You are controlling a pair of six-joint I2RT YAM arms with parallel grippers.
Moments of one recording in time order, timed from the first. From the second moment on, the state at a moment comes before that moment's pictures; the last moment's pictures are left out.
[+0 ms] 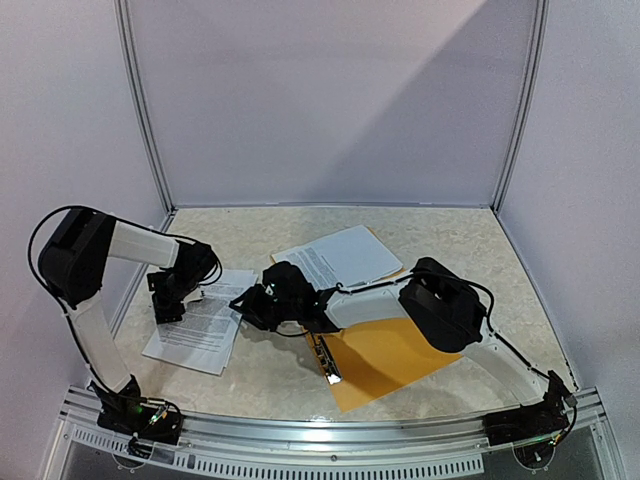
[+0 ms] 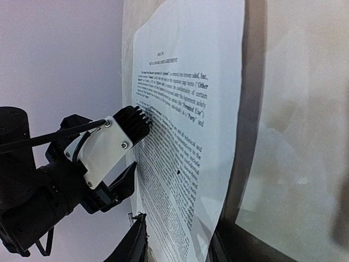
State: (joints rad) left arm -0.31 1.85 0.96 -0.79 -0.82 0.63; right arm 1.07 2.62 1.91 0.31 -0.20 1.40
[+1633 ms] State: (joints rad) left arm -0.11 1.52 1.67 -1.18 -0.05 0.57; right arm 1.10 2.48 2.21 0.04 -0.38 0.80
